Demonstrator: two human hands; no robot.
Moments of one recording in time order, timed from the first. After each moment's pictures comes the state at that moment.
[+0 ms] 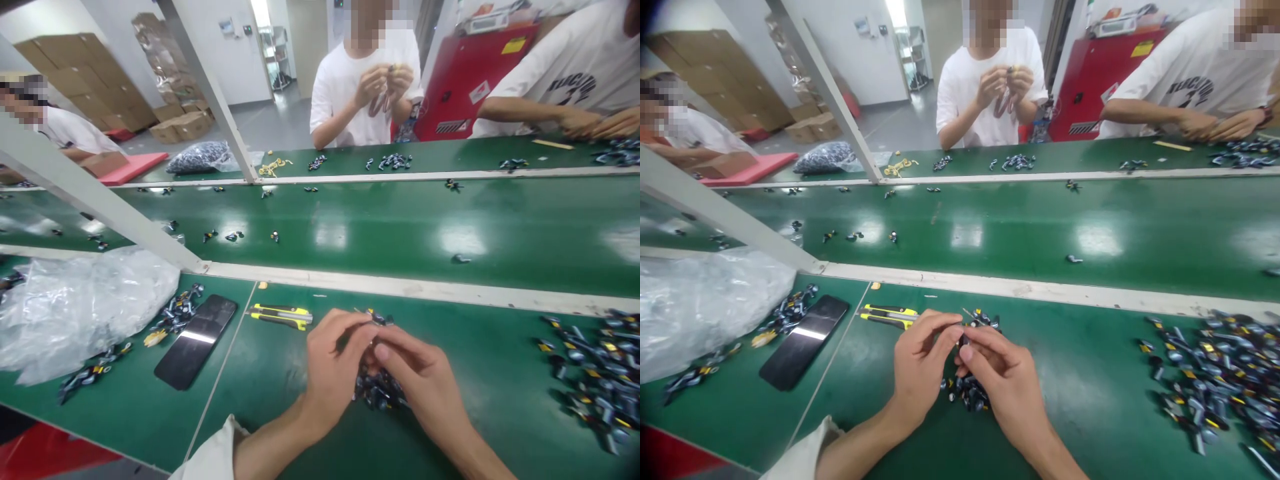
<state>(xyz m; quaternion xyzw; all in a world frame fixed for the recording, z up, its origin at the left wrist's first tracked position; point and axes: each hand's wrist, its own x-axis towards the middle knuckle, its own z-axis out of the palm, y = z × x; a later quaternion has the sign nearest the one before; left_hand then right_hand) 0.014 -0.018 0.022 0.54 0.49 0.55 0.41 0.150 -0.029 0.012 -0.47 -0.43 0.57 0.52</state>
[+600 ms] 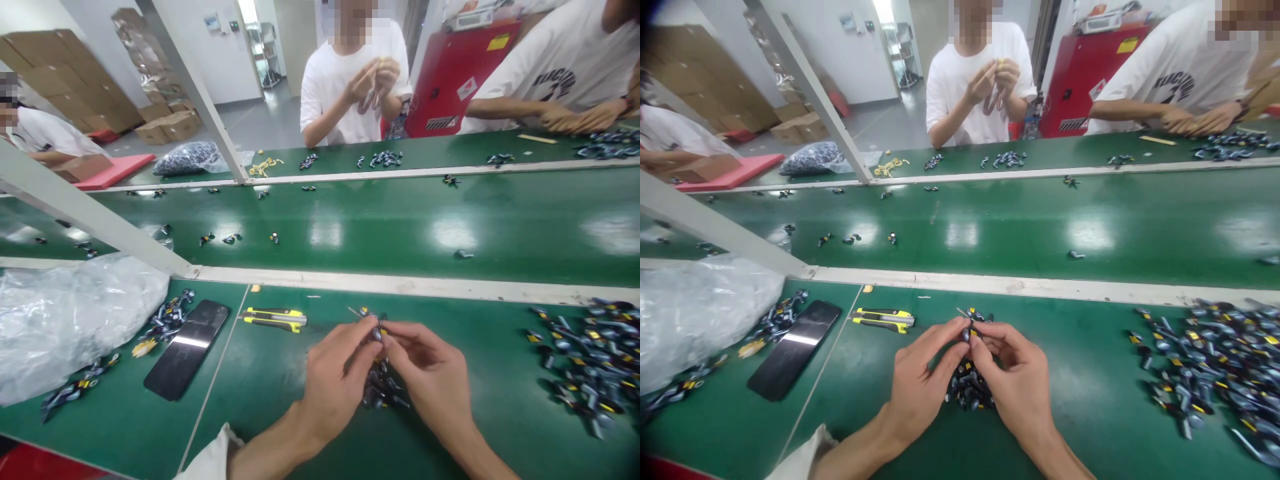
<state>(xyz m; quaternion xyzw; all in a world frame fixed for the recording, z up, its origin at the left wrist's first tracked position) 0.012 -0.023 0.015 0.68 0.44 0.51 0.30 0.155 -0.027 0.016 -0.55 -0.46 0.42 0.57</state>
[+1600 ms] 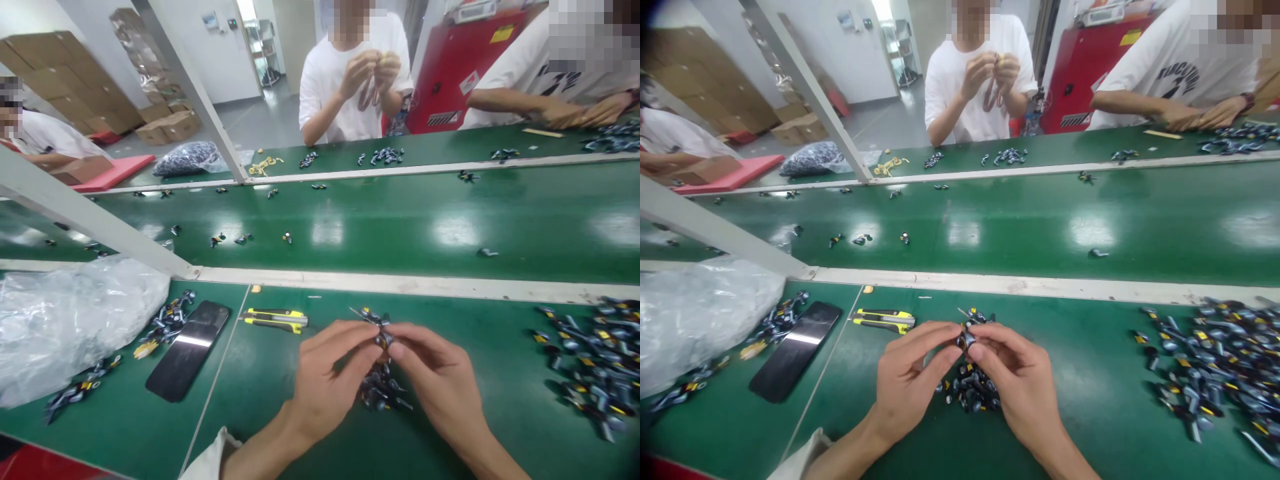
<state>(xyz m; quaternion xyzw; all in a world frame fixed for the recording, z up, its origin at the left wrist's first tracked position) -0.001 -0.018 0.032 0.67 0.40 0.51 0.36 0.165 -0.027 0.021 -0.49 -0.46 0.47 0.57</state>
